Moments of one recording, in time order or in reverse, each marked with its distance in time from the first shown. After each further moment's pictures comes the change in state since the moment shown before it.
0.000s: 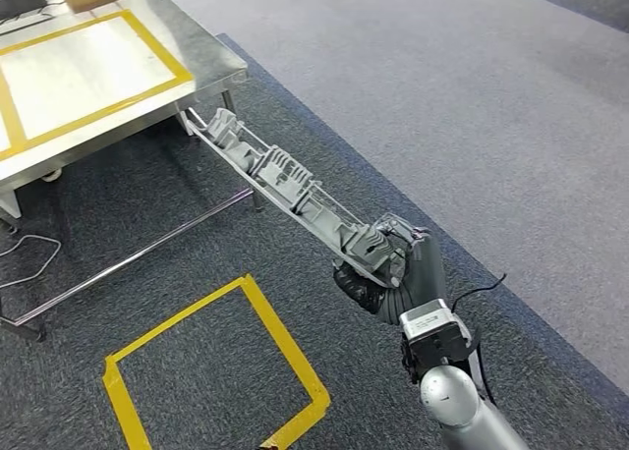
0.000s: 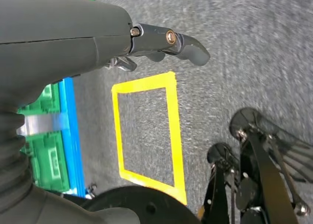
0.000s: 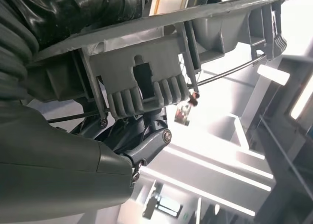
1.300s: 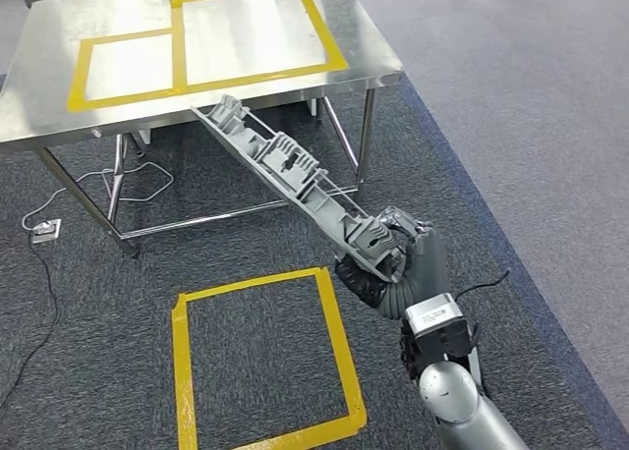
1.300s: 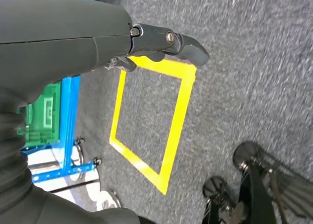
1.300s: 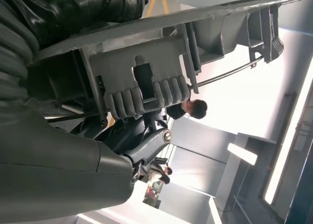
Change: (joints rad) left arm 0.003 0.013 -0.056 0.002 0.010 0.073 -0.003; right arm -0.015 0.016 -0.006 0.001 -0.023 -0.007 -0.006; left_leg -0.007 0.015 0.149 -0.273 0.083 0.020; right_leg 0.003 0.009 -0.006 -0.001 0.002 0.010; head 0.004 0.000
